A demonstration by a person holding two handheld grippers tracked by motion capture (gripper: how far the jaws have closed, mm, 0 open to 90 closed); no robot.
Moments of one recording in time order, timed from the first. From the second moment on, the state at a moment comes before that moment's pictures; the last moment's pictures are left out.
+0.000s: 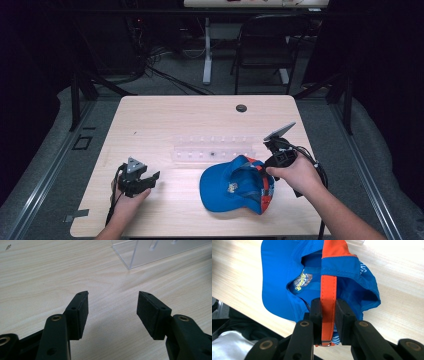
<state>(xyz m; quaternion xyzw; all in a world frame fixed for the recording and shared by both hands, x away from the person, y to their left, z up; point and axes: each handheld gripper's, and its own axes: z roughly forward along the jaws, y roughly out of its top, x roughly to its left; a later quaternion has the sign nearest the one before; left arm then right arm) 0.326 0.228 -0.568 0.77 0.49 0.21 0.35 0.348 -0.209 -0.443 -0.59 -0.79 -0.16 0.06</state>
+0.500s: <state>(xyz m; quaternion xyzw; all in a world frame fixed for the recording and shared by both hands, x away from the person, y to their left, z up) 0.326 0.226 -0.569 0.77 0.49 0.20 0.35 0.356 -0.206 -0.424 -0.61 -0.77 -0.15 0.08</state>
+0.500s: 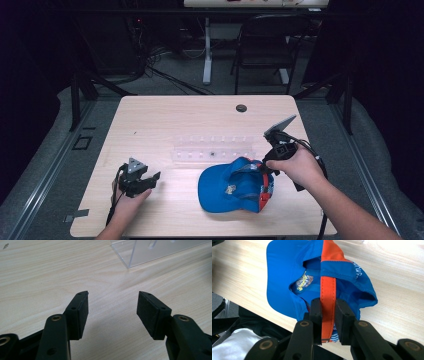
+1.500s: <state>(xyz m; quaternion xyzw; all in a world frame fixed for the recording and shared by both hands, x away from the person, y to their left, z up) 0.326 0.225 -0.569 0.78 0.48 0.20 0.35 0.369 -0.184 -0.356 -0.61 -0.78 -0.13 0.07</state>
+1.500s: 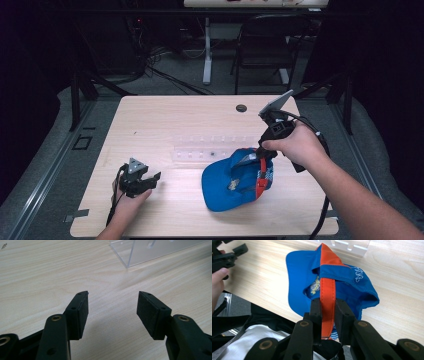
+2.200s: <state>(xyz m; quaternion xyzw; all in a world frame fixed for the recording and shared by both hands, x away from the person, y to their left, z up) 0.325 0.225 -0.569 0.78 0.48 0.20 0.35 0.372 -0.184 -0.323 -0.61 -0.77 -0.16 0.11</state>
